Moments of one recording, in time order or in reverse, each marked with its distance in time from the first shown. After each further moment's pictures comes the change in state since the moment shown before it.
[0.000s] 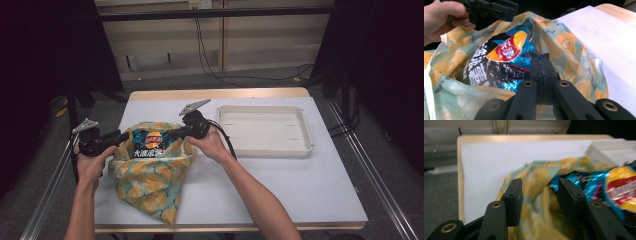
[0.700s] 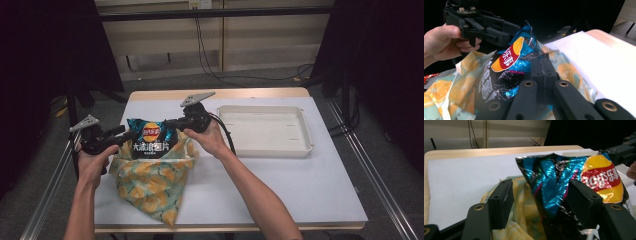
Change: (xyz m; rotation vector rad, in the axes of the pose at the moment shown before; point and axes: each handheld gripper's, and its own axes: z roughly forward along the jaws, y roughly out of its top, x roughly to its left) left arm -0.014 0.011 -0.003 -0.048 -0.146 0.021; right arm 0.009 0.025 -0.021 -0.114 -0.019 -0.034
